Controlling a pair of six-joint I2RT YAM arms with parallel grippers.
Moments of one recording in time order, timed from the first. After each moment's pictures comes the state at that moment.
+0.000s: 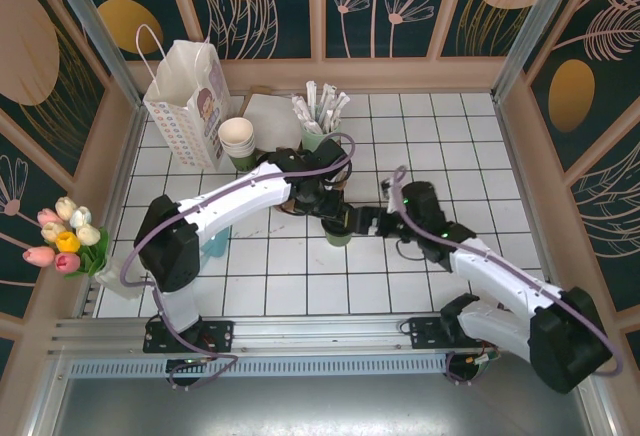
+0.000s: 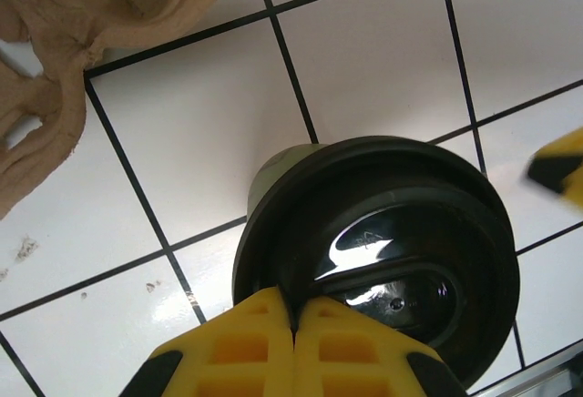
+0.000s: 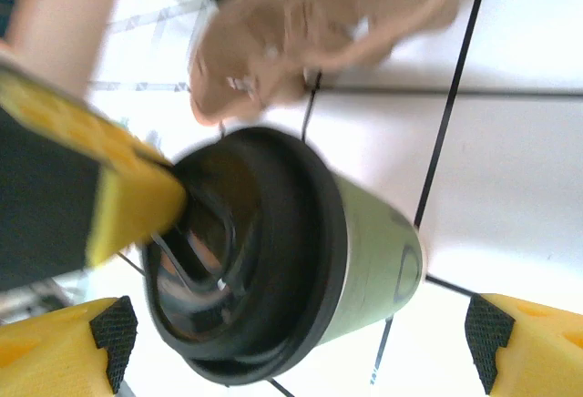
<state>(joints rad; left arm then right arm) -0.87 1.82 1.55 -0.97 0.07 -0.58 0.50 1.03 0.52 -0.10 -0.44 0.61</state>
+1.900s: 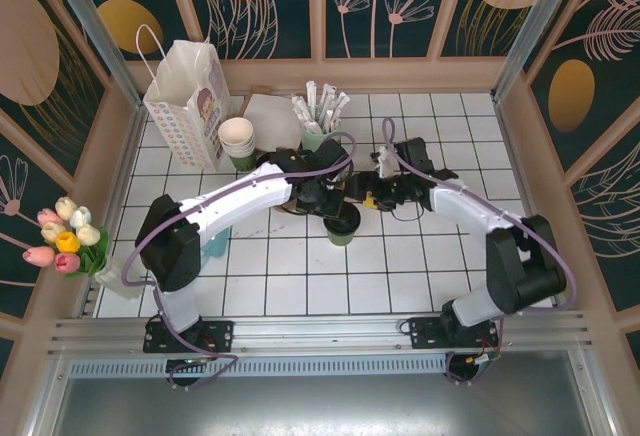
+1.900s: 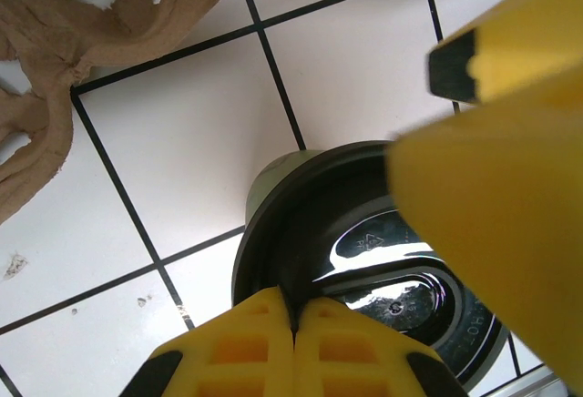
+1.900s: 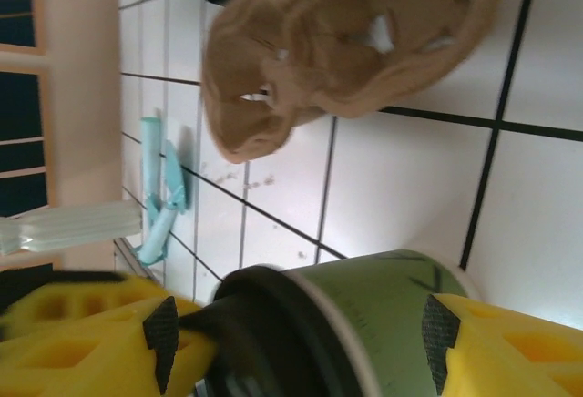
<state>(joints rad) -0.88 1.83 1.55 -0.94 0.07 -0.60 0.39 1.46 0.90 -0.33 -0.73 0.56</state>
